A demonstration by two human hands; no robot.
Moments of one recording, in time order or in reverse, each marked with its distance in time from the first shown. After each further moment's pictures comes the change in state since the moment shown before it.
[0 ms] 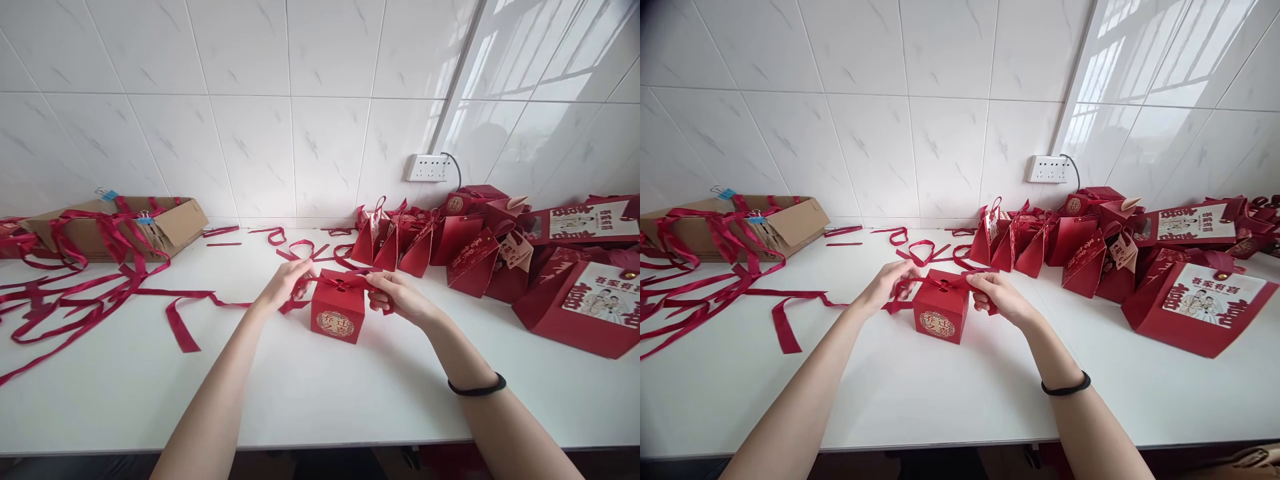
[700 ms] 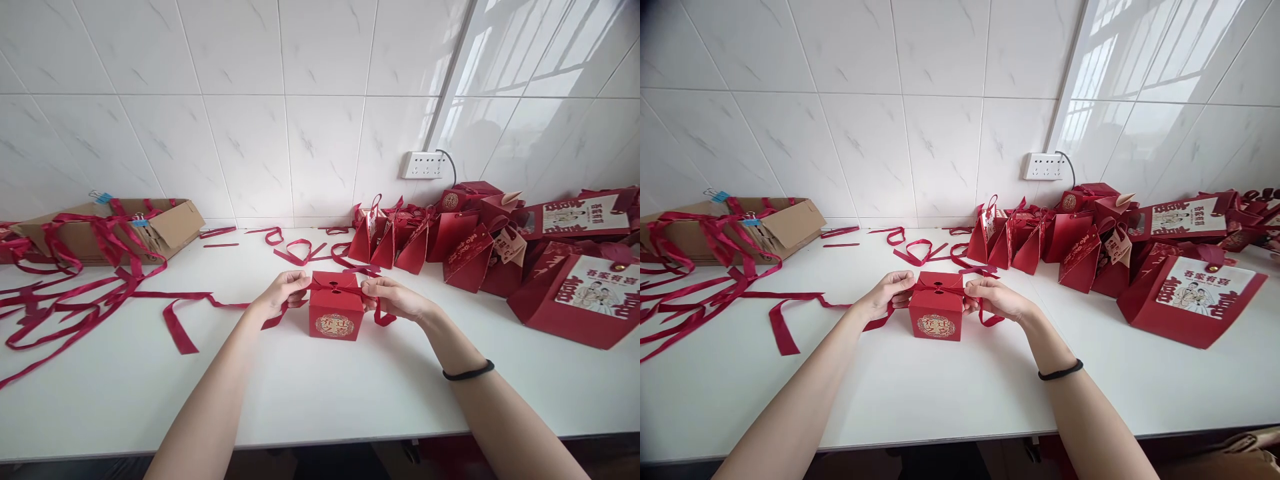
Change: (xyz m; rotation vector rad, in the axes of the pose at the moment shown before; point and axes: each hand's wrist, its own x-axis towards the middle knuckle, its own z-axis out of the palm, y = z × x) left_hand 0.005 -0.030 -0.007 -0.251 -0.224 -0.087; right_hand 0.007 0.013 -0.011 0.108 -0.285 -0.020
